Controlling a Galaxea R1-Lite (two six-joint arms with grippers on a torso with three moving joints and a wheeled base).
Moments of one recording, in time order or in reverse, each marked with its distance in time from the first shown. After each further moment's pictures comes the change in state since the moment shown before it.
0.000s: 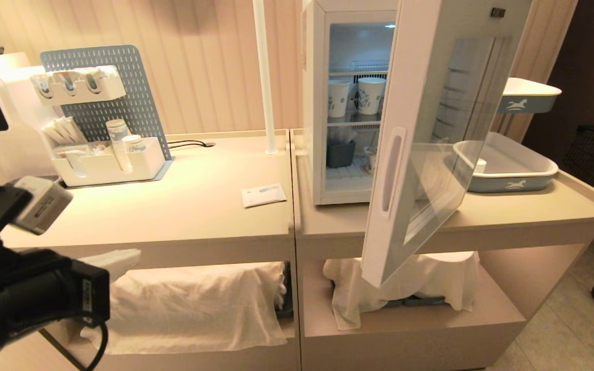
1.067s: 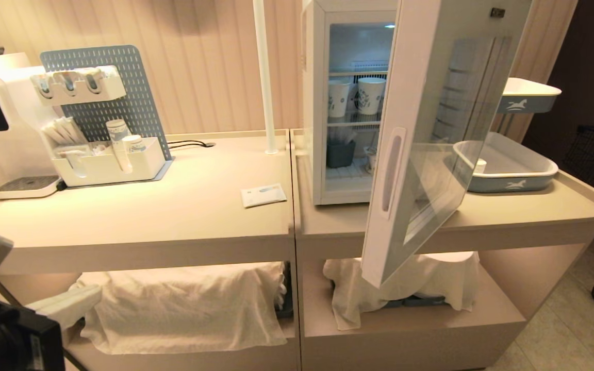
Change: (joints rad) left arm 0.053 -0.176 0.134 0.030 0.001 0.001; right arm 0.000 0.000 0.000 0.000 0.000 0.000
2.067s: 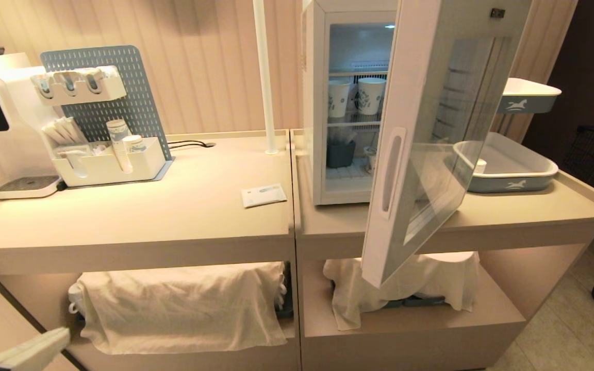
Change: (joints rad) left arm 0.168 -0.183 0.161 0.026 -0.078 0.002; right arm 0.000 0.000 0.000 0.000 0.000 0.000
